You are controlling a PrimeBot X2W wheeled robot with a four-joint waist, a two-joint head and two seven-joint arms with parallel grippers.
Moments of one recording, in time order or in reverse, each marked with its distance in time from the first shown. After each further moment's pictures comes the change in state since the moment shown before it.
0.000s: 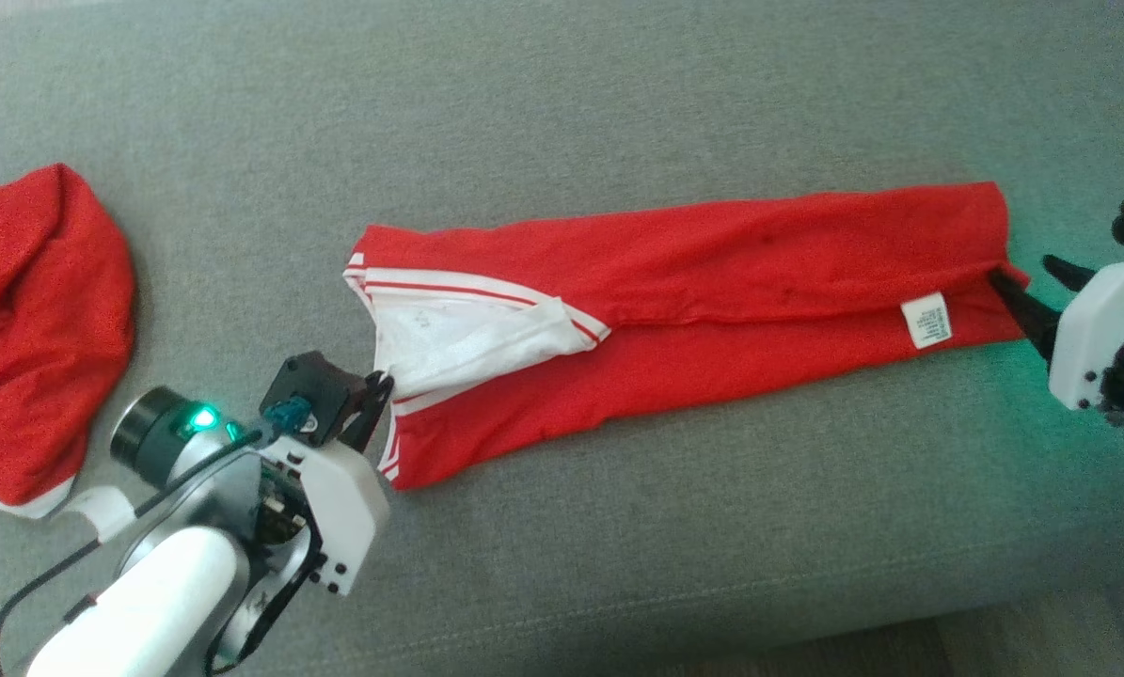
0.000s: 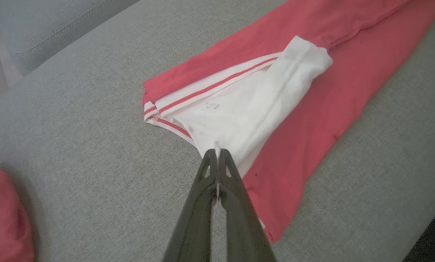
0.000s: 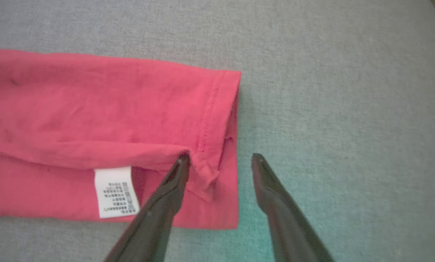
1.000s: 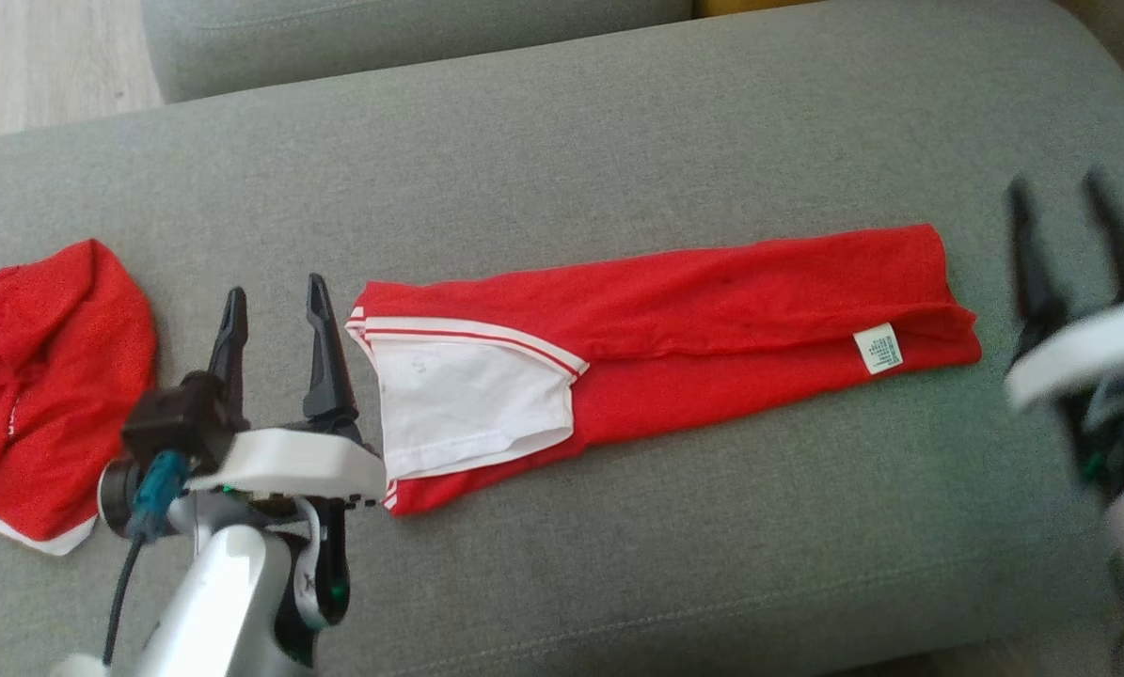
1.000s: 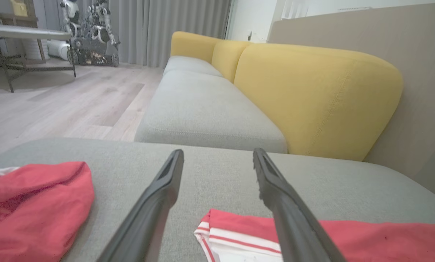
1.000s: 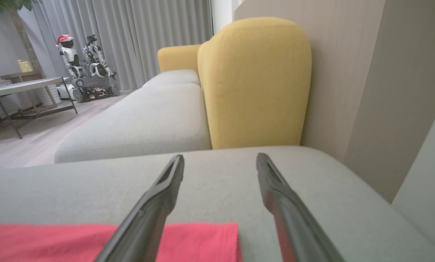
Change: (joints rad) left arm 0.137 -0.393 0.361 0.172 -0.052 0.192 -0.579; right arm 0.308 0.246 -0.792 -0.194 -0.545 0.000 -0.360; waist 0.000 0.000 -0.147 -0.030
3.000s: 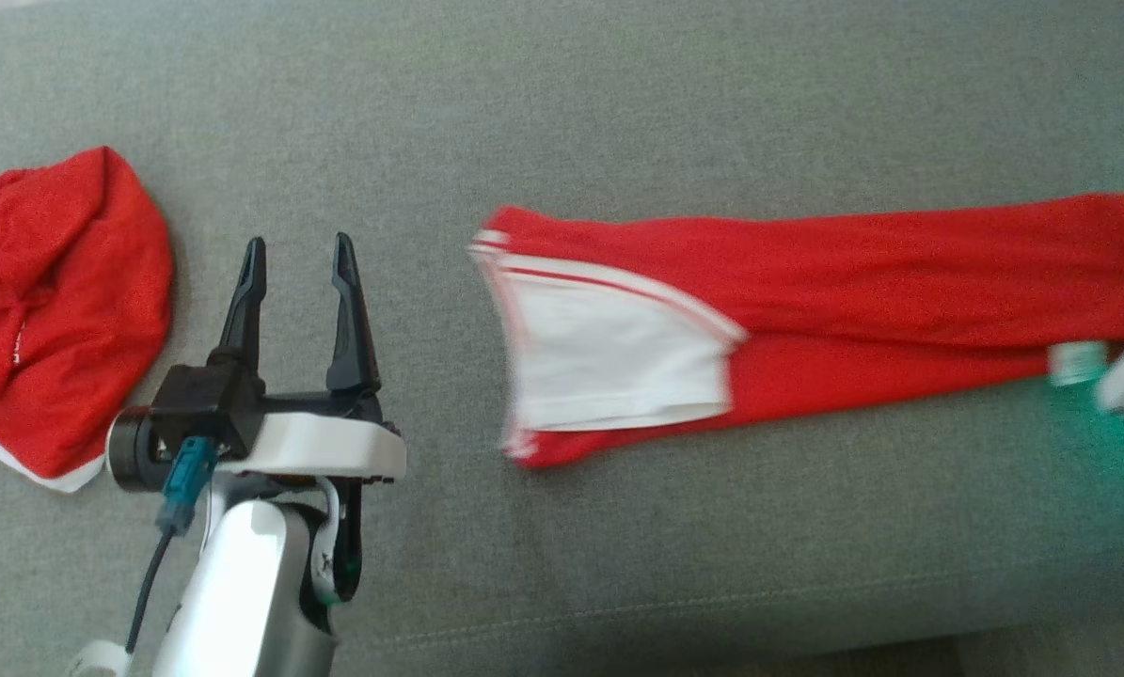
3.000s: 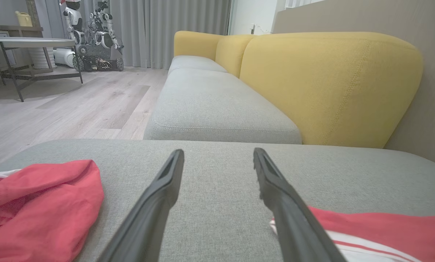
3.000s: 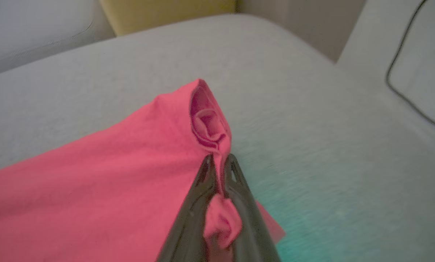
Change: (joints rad) left arm -0.021 -0.130 0.119 -0.004 0.250 -0.157 -0.007; right arm -0.139 0.054 -0.316 0.508 -0.163 0.000 0.147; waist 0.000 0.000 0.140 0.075
